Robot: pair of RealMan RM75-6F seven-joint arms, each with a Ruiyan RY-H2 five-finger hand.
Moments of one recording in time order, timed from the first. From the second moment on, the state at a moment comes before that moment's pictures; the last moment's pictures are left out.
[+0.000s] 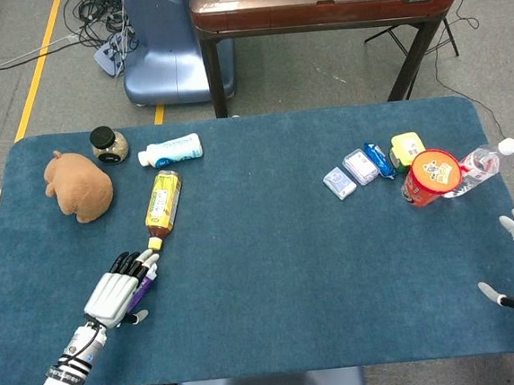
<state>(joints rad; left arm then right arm) -0.46 -1.33 0.01 -1.63 1.35 1.11 0.27 -0.04 -1.02 0.06 -1.70 -1.51 1.56 0.22</state>
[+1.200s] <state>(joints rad) -0.42 -1.49 -0.03 -1.21 1.38 1.17 0.34 -0.05 -1.01 0.05 -1.73 -1.51 1.59 0.20</state>
